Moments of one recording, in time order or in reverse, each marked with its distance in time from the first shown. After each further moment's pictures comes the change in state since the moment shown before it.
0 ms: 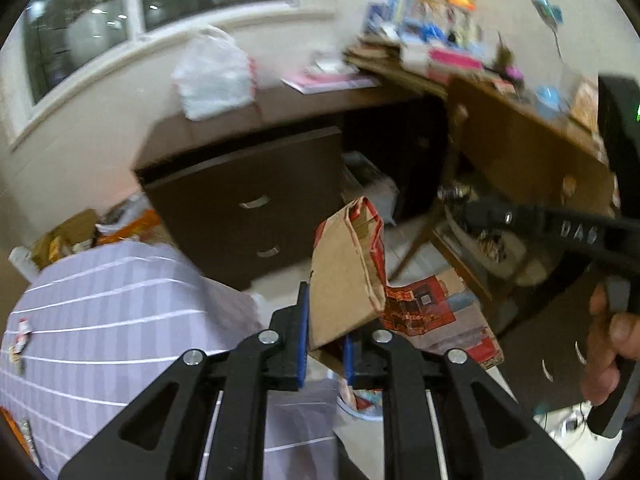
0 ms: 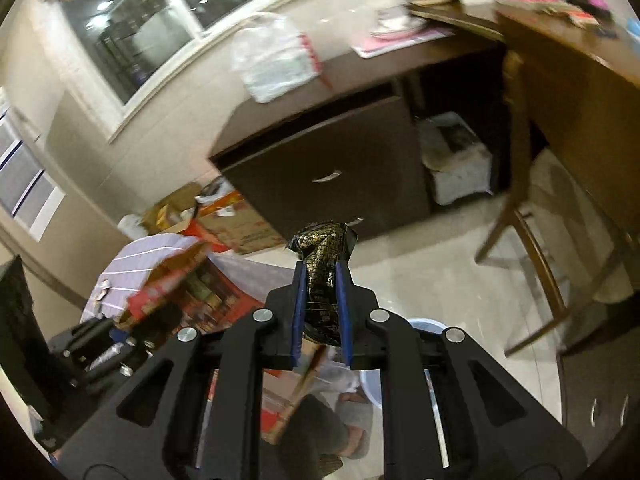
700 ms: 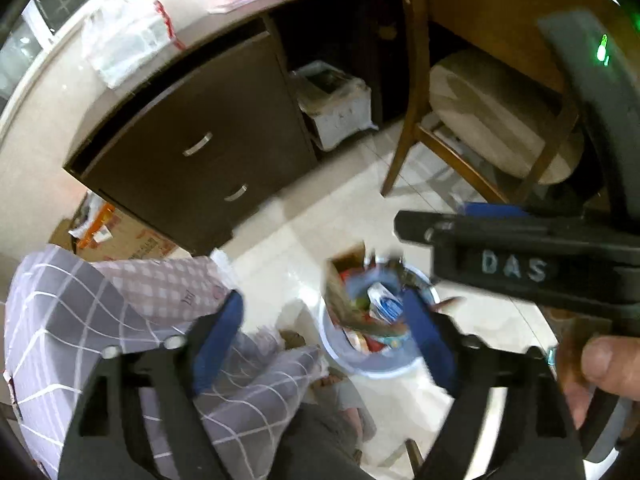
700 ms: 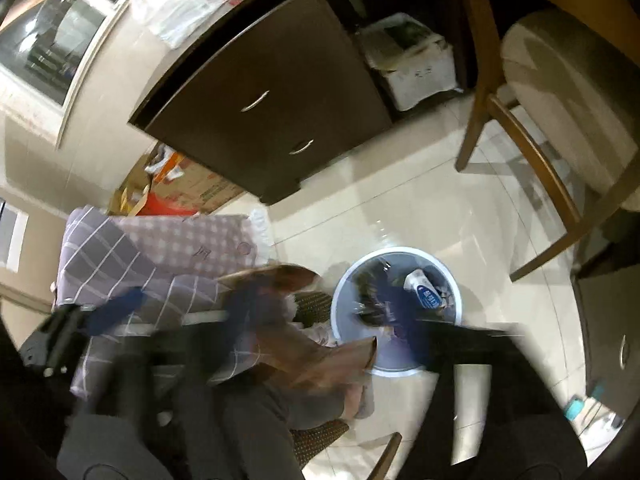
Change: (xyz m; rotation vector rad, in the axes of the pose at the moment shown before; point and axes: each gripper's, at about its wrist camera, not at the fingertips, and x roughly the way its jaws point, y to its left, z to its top) left arm 0.116 -0.075 -0.020 0.212 0.270 0.037; right arm 0.102 -0.098 -0.053 0.205 0.218 -0.058
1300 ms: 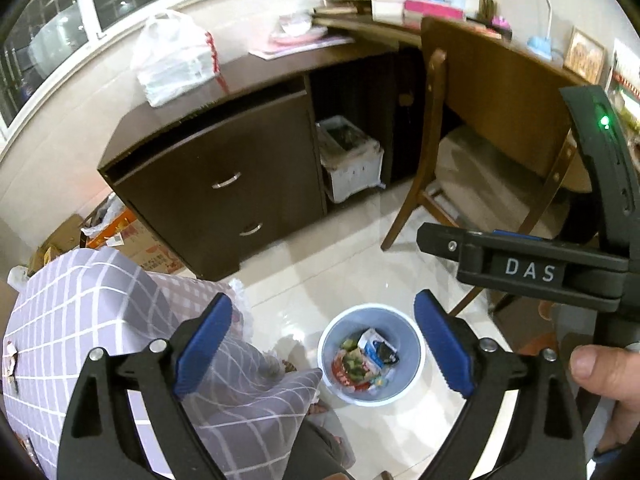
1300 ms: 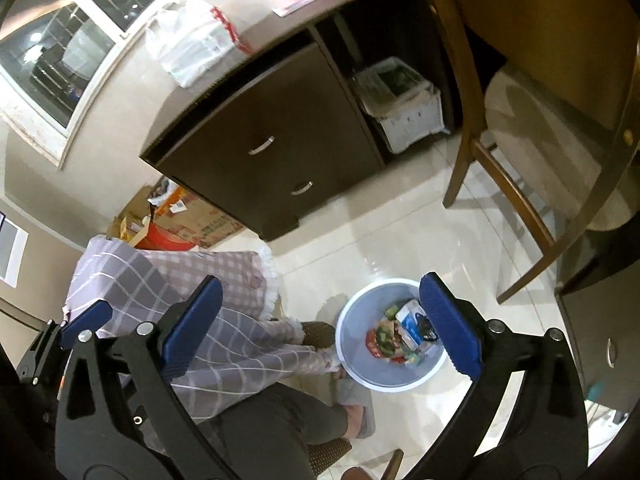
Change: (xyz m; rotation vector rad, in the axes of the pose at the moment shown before) left arm -0.082 0.038 -0.001 -0.142 -0.180 -0.030; right arm -0.065 0.043 0.010 -0.020 -0.133 -0.032
